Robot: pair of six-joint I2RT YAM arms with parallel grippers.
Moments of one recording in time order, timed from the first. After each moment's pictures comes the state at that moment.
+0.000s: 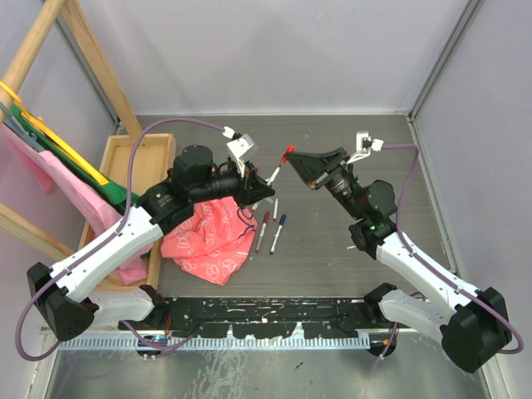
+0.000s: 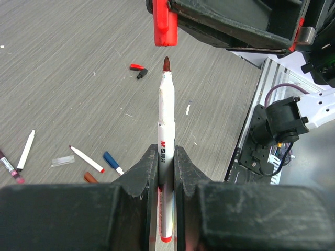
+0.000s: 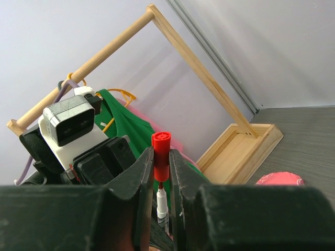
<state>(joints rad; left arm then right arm) -0.76 1.20 1.19 -0.23 0.40 -0.16 0.54 1.00 0.67 0.78 -0.22 0.89</state>
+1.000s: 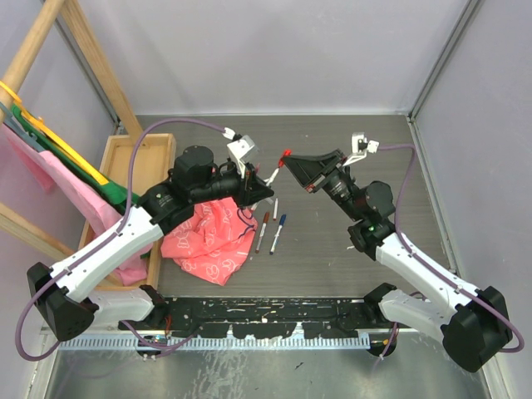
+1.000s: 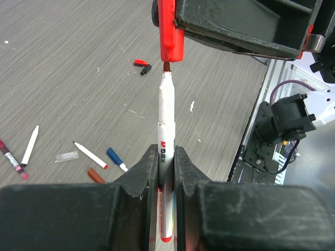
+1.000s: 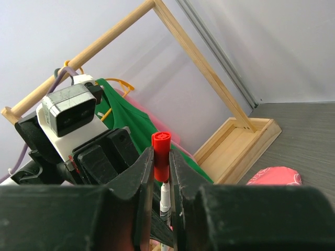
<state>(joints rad) -0.76 1.20 1.18 -0.24 0.39 -0.14 0.56 0.99 0.66 0.77 -0.24 0.86</state>
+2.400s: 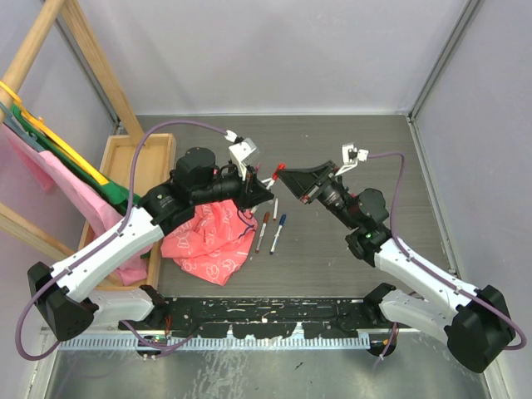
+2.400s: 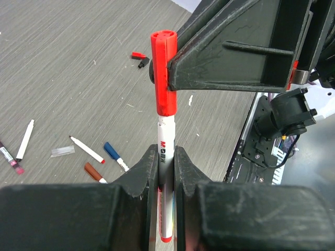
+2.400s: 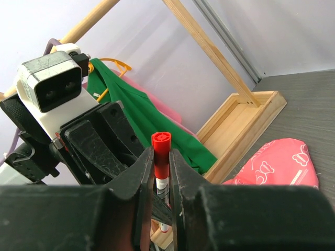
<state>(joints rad) -0.77 1.20 1.18 -0.26 0.39 -0.14 0.62 0.98 0.60 0.74 -0.23 0.87</state>
